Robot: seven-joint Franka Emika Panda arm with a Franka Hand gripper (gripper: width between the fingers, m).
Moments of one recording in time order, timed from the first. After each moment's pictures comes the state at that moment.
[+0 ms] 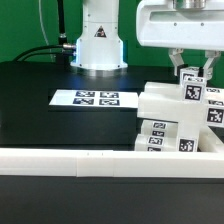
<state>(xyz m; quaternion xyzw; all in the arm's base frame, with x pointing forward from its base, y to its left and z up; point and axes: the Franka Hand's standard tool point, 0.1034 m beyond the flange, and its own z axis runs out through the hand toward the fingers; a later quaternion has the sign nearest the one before) 0.576 0.118 0.116 -0.89 0.46 0.01 0.06</state>
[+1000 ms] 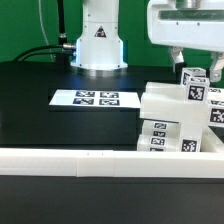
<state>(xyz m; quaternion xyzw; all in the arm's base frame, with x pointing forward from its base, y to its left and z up) 0.577 0.121 0.117 -0.86 0.50 0.01 0.06</state>
